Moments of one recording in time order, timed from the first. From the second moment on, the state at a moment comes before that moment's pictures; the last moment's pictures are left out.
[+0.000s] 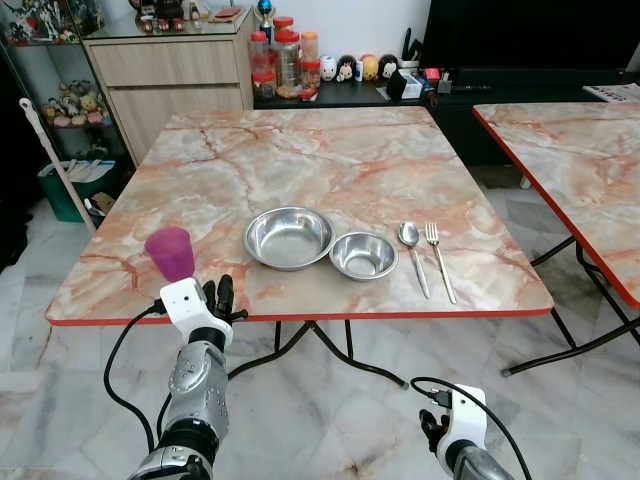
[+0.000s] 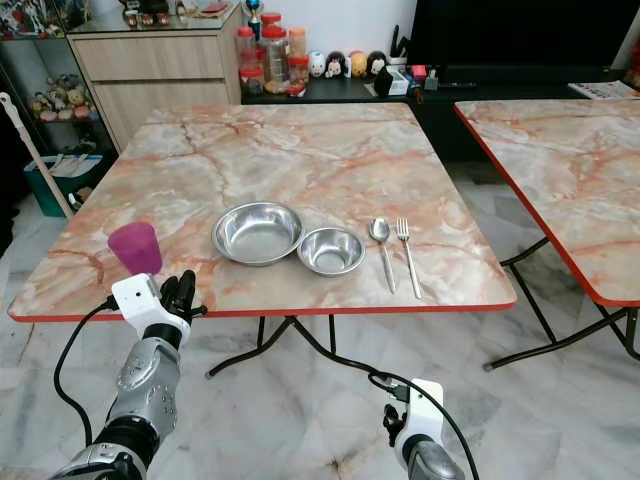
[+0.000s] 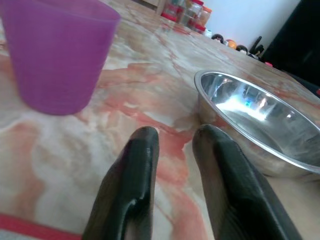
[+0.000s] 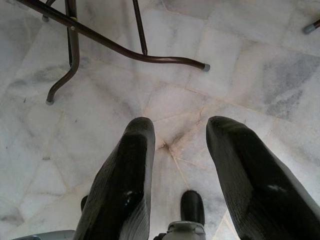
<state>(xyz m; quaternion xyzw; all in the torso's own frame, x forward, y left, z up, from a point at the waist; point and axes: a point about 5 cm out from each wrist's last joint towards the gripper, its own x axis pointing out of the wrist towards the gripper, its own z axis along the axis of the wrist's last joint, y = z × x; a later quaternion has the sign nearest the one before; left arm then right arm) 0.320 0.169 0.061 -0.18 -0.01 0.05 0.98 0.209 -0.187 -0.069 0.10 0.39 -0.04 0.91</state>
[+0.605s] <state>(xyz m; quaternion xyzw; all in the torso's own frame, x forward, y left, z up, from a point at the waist) 0.332 0.151 0.083 -0.19 -0.03 -0.01 0.98 0.209 -0.185 -0.069 0.10 0.39 -0.04 0.91</state>
